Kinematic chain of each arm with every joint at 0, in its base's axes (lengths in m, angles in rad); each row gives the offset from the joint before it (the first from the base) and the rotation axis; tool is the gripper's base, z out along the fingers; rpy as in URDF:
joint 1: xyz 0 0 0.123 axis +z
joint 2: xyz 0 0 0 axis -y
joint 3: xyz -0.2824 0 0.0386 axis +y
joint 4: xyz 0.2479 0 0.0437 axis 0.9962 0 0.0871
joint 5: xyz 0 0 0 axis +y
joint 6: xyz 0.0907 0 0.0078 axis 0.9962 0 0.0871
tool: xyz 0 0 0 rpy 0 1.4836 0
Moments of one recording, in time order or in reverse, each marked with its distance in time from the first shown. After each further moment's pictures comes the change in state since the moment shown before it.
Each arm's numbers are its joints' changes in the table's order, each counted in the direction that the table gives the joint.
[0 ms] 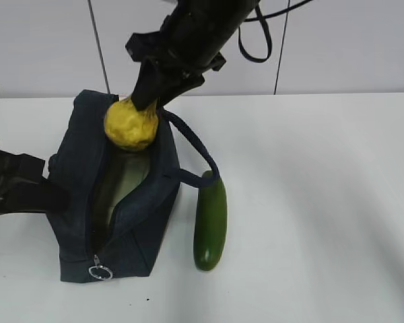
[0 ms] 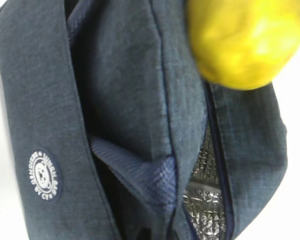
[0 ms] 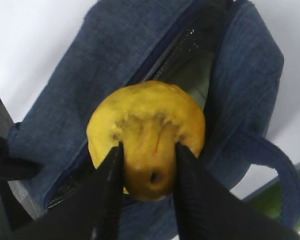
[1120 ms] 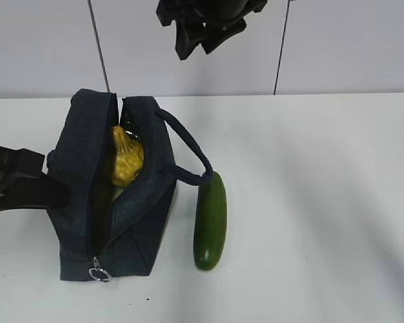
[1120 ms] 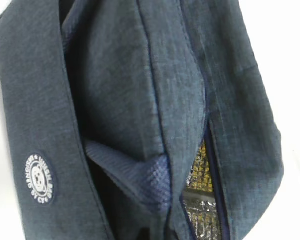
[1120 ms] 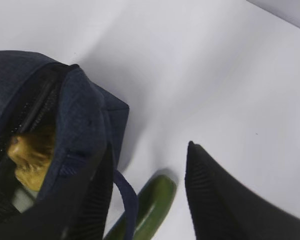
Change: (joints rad) left arm 0.000 0.007 0.000 -0.017 -0.010 0.000; right arm 0.000 -0.024 -0.229 -0.472 0.007 0.262
